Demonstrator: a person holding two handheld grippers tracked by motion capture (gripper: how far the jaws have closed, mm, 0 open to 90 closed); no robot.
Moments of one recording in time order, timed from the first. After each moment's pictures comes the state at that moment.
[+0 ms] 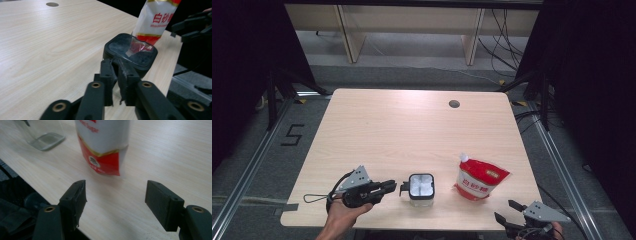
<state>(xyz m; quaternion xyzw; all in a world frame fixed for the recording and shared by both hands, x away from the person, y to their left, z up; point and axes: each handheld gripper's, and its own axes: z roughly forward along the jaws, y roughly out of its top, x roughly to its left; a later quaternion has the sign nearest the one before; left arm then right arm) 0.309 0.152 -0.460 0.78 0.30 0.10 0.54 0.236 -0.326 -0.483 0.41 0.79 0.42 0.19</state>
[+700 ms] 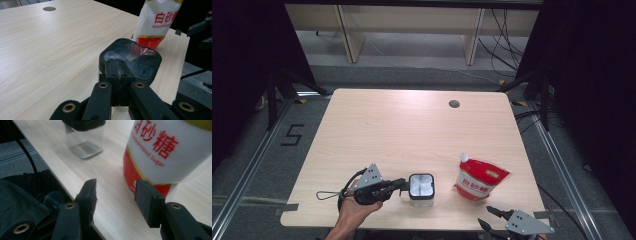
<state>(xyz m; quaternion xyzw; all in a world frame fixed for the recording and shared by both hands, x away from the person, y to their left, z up) 0.318 0.127 -0.458 0.80 0.28 0.12 0.52 0.221 -0.281 -0.473 0.30 0.82 0.44 0.21</state>
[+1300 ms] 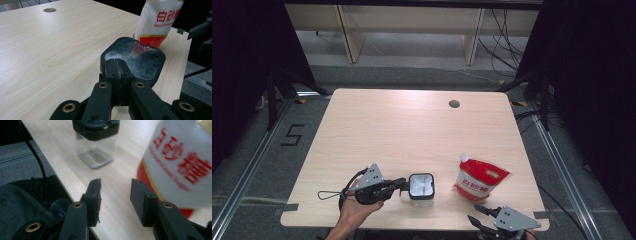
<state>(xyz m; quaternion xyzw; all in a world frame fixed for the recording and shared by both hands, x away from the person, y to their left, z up) 0.318 0.126 -0.462 0.79 0.28 0.12 0.53 0.231 -0.255 -0.471 0.27 0.83 0.45 0.20</state>
